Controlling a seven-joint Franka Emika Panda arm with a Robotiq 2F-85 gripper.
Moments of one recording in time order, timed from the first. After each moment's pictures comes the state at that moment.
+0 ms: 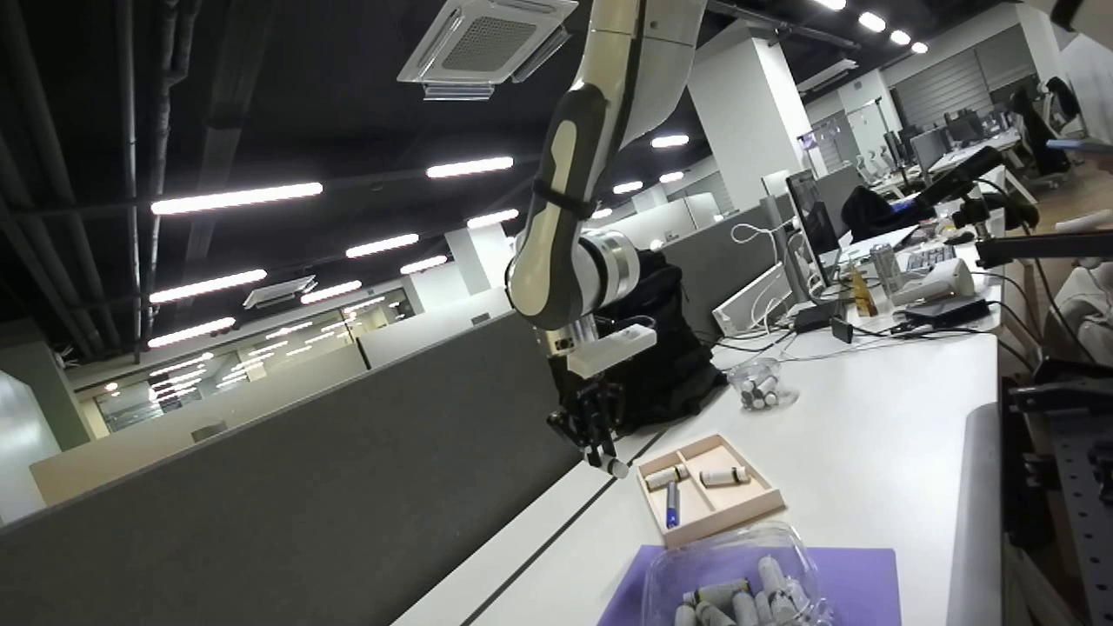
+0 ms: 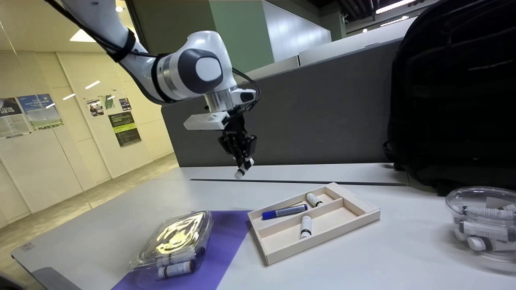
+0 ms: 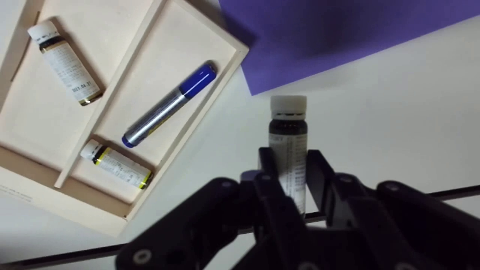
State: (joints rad) arm 0.03 0.39 0.00 -2.04 0.09 2.58 0.13
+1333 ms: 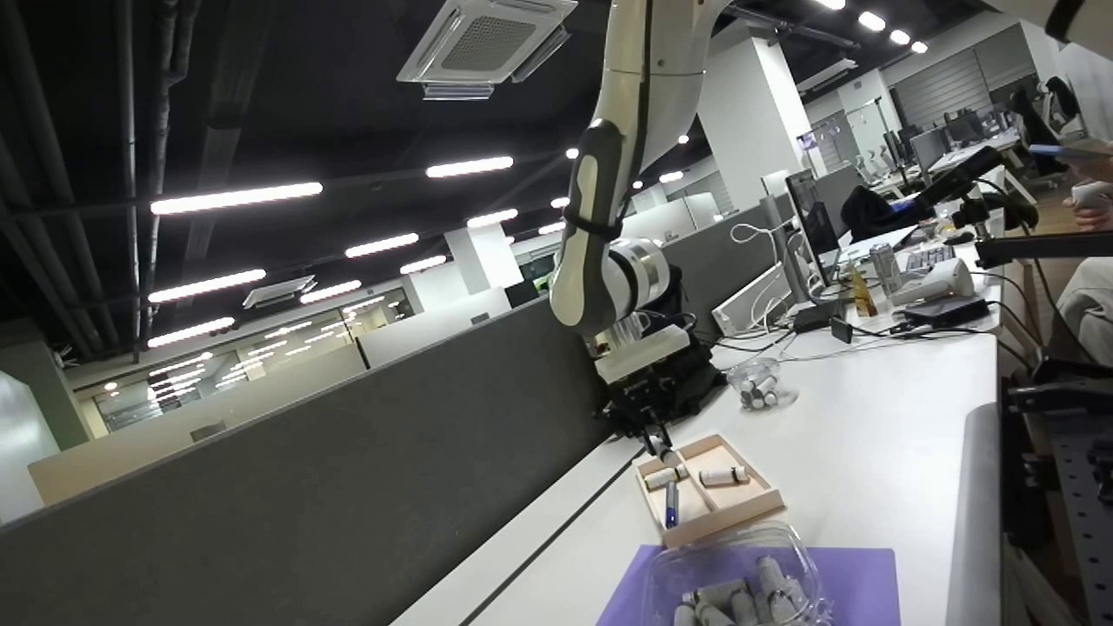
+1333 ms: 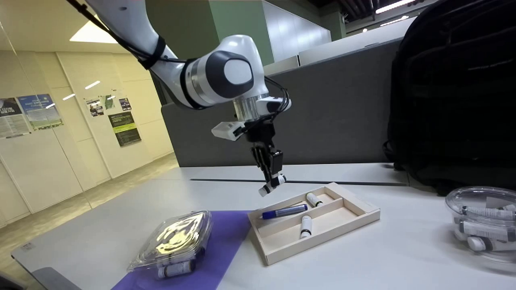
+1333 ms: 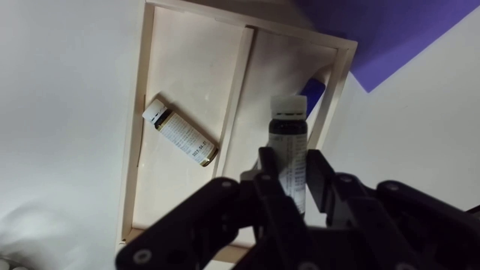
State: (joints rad) arm 0.03 0.47 -0.14 -2.01 0.09 2.50 0.41
